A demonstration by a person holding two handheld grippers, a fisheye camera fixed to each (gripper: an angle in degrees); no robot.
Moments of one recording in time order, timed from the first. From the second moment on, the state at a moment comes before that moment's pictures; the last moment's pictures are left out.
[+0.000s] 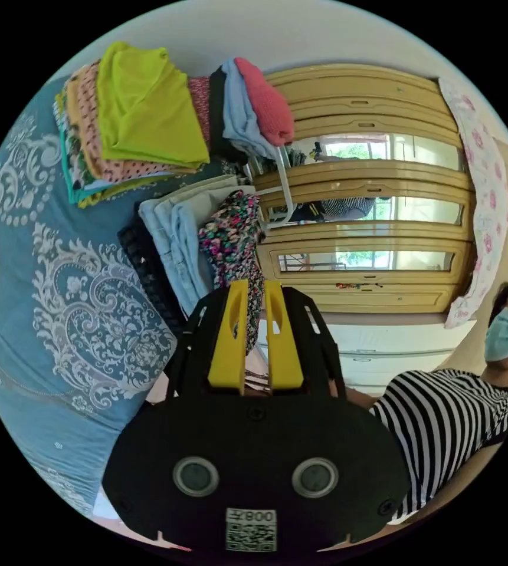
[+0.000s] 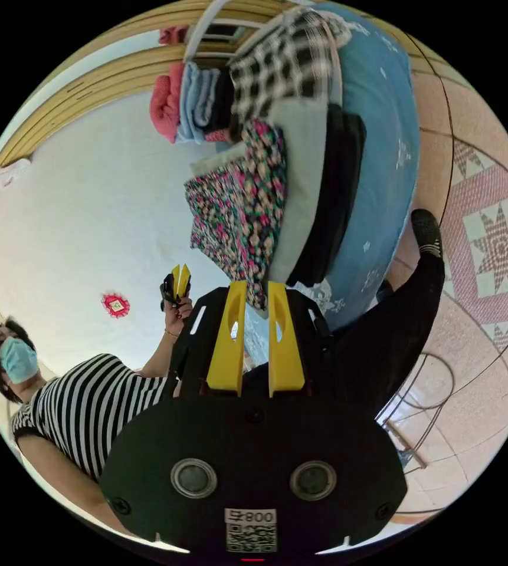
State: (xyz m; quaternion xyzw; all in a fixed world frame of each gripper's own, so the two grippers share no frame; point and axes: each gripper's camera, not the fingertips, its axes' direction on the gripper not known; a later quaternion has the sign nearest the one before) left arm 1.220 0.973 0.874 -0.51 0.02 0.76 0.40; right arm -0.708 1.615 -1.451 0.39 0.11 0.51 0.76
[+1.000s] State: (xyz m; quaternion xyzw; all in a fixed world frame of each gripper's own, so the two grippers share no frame) left arm 1.049 1.386 1.297 -0.28 -0.23 0.91 0.19; right arm -0.562 1.441 -1.887 0.26 0.17 0.39 0.87
